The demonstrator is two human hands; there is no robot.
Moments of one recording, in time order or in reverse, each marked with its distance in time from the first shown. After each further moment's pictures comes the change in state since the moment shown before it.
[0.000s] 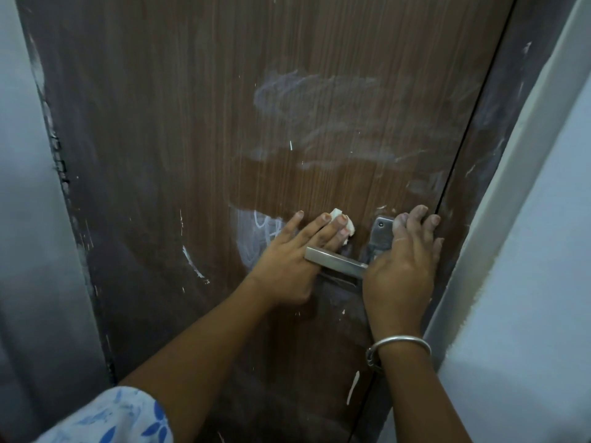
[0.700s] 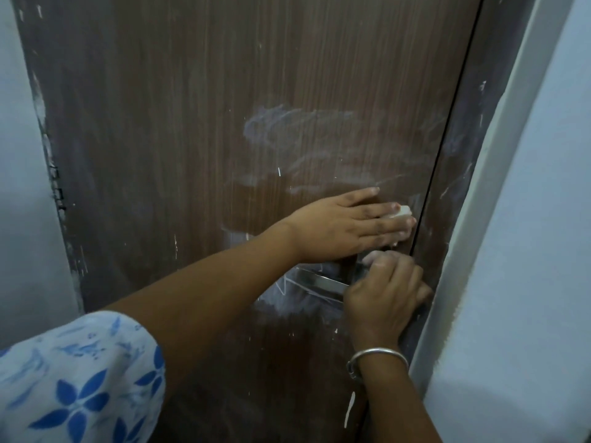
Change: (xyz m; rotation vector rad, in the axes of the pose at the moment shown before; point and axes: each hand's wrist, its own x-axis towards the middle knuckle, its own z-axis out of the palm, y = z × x) left_hand 0.103 -0.020 -0.072 0.341 0.128 0.591; right_hand -0.005 -0.005 0.005 -0.151 0.265 -0.086
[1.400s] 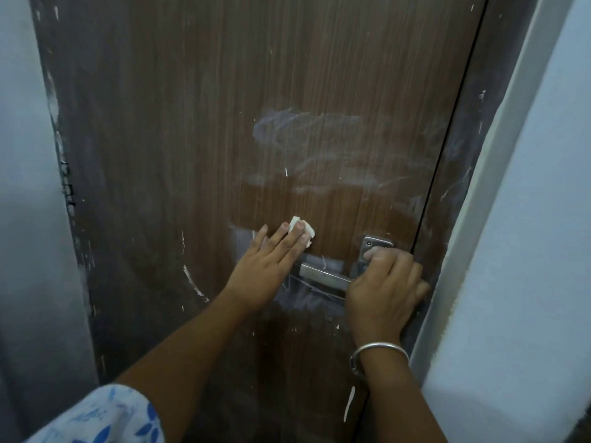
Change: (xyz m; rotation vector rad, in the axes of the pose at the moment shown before) left_hand -0.104 0.077 0.032 -0.384 -0.235 -0.717; right_hand 0.002 -0.004 -0.006 -0.074 -0.100 0.020
